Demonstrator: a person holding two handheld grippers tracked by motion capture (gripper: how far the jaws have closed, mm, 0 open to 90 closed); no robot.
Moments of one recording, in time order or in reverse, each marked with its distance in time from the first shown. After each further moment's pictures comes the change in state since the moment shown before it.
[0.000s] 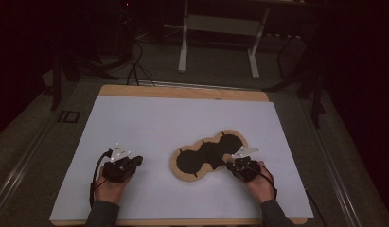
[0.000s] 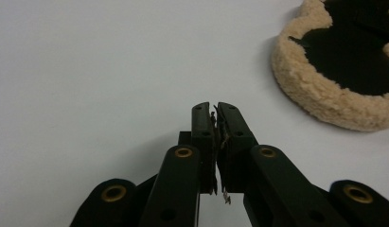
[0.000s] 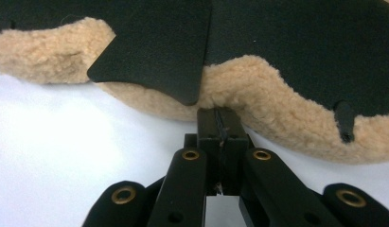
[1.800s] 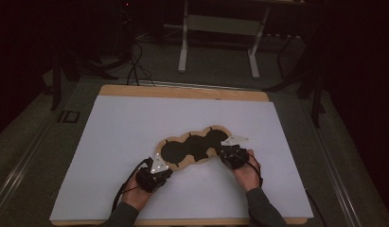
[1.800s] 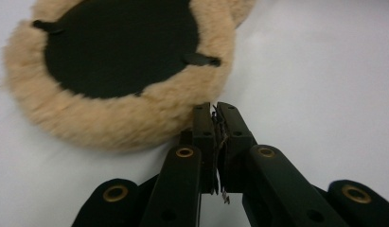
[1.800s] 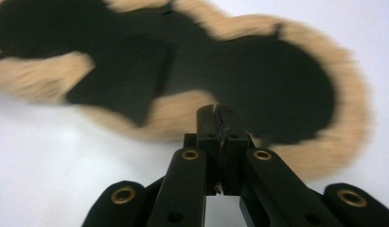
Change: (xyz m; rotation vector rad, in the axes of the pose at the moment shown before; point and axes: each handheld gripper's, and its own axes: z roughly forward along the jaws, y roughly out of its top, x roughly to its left) left arm -0.079 0.004 0.051 0.124 -0.165 0.294; right arm 0.000 0.045 0.014 -0.111 -0.079 0.031
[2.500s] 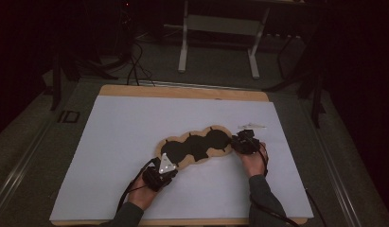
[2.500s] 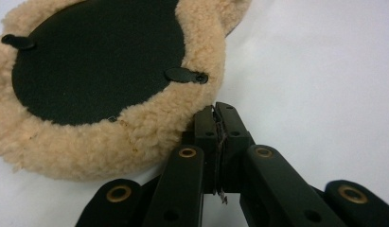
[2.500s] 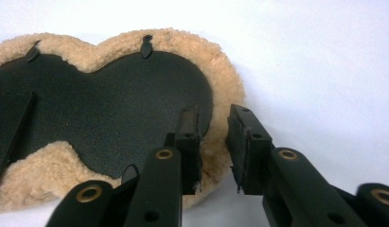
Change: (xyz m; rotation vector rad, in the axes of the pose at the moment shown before) left arm -0.003 0.007 0.012 0.006 0.013 0.011; right arm -0.057 0.001 0.014 -0.001 -0.091 0.285
